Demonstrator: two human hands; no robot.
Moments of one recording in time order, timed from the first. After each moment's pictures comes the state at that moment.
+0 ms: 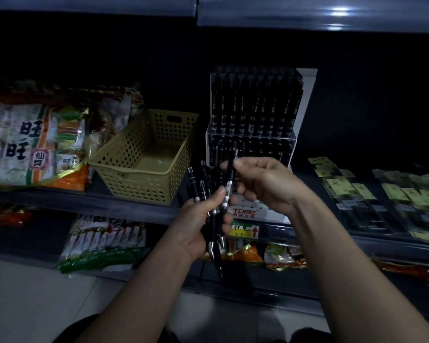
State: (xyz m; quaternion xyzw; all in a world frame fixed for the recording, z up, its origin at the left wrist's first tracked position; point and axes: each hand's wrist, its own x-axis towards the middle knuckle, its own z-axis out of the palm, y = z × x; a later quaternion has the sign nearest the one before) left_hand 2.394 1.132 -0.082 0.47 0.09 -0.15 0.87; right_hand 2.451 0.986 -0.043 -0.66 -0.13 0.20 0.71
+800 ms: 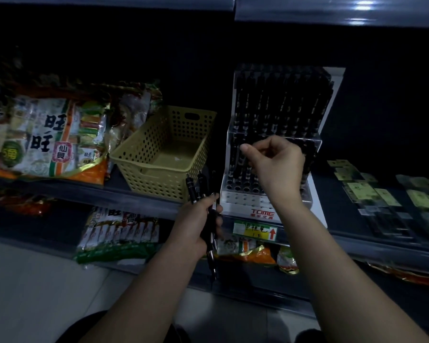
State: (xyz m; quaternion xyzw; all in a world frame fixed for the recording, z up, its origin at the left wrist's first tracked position) left_hand 2.400 1.159 -0.095 0.51 0.24 -0.07 0.82; right_hand 2.467 1.035 -0.054 -0.78 -0.04 -0.23 0.58
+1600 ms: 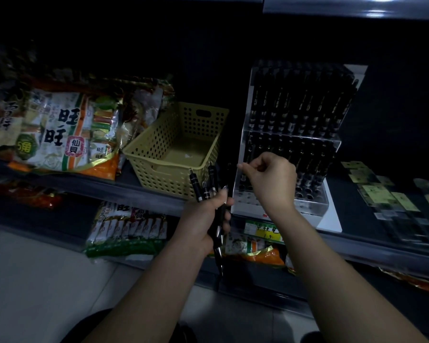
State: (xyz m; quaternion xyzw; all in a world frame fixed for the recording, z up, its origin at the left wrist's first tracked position) left_hand 2.397 1.170 -0.091 0.50 0.24 -0.05 0.83; right_hand 2.474 1.057 -0.087 -0.87 -0.06 -0.22 0.44
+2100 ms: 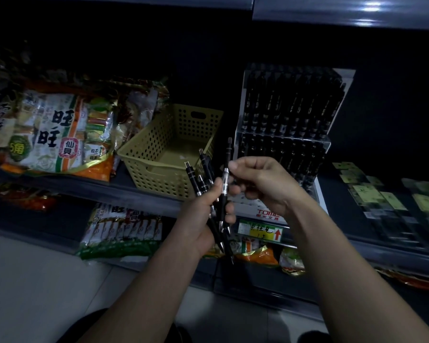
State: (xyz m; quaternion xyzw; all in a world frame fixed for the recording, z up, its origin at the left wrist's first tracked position) left_hand 2.393 1.164 -0.081 0.42 0.11 -0.07 0.90; right_hand 2.457 1.040 -0.053 -0.69 -0.14 0.18 0.68
